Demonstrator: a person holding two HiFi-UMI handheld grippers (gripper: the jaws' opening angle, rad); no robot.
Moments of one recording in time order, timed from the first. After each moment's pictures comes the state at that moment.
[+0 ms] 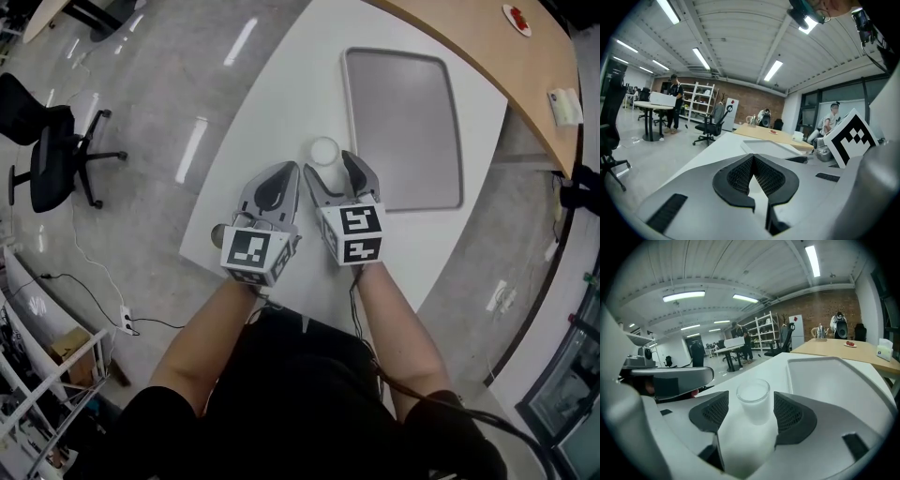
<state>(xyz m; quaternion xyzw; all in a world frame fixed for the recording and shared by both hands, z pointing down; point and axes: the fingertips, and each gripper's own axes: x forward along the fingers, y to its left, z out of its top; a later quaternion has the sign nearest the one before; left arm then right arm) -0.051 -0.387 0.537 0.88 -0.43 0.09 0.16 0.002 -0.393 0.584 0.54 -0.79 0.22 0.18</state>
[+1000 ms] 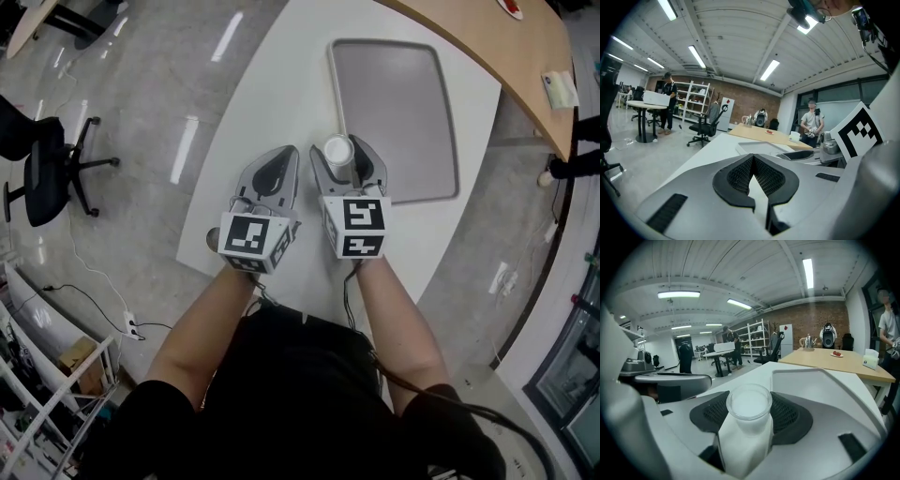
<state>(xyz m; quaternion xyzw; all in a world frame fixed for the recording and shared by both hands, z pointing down) -0.038 -0.411 0.536 0.90 -0.40 0.09 0.16 0.026 -0.413 0.562 0.60 -0.76 0.19 0.16</state>
